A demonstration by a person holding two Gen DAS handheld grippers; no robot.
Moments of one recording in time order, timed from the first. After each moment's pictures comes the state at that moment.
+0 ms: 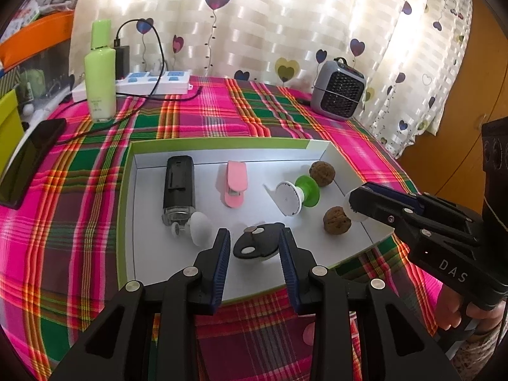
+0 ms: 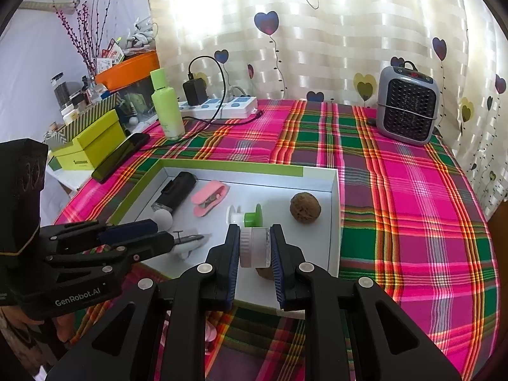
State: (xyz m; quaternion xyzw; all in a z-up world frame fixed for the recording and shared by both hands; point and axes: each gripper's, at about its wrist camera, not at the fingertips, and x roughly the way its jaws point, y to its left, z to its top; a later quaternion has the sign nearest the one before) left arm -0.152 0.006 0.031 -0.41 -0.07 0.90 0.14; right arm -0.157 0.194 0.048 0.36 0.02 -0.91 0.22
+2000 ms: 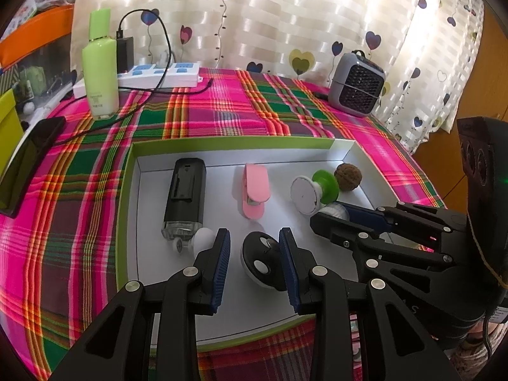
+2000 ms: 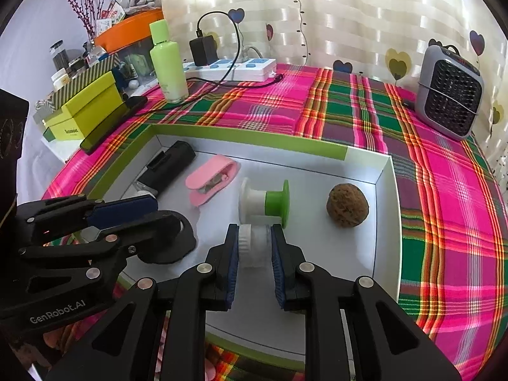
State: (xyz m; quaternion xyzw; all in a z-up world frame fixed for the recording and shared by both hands) left arm -0.180 0.003 0.018 -0.42 -0.07 0.89 0.12; right arm -0.196 0.160 0.010 0.42 0.06 -0.87 0.24
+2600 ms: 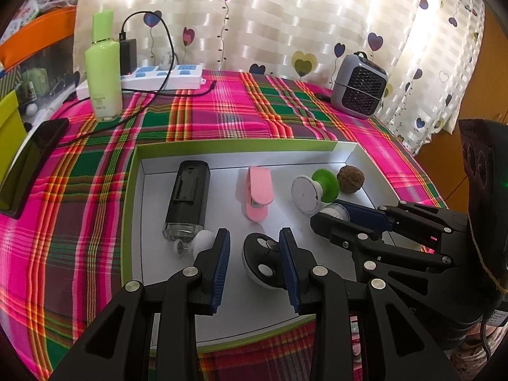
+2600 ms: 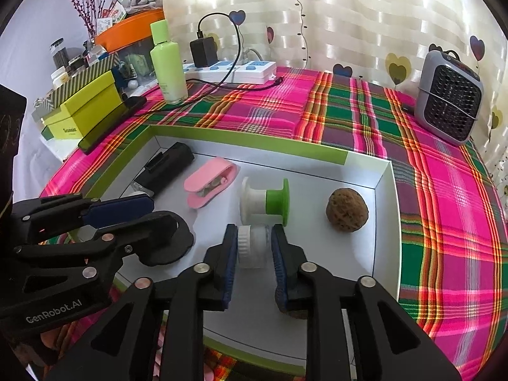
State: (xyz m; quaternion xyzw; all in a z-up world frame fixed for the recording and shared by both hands) left arm -0.179 0.001 0.020 -0.42 -0.06 0.90 0.11; right arm -0.196 0.158 0.011 0.41 0.07 -0.88 0.24
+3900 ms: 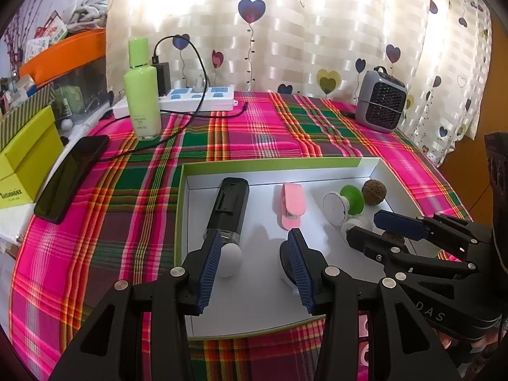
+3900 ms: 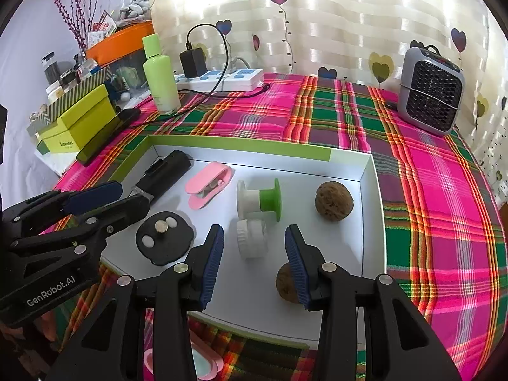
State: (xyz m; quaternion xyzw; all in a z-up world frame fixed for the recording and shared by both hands) left arm -0.160 -0.008 0.035 -0.38 -0.03 0.92 0.05; right arm -0.183 0.165 0.020 0.41 0.04 -0.89 0.21
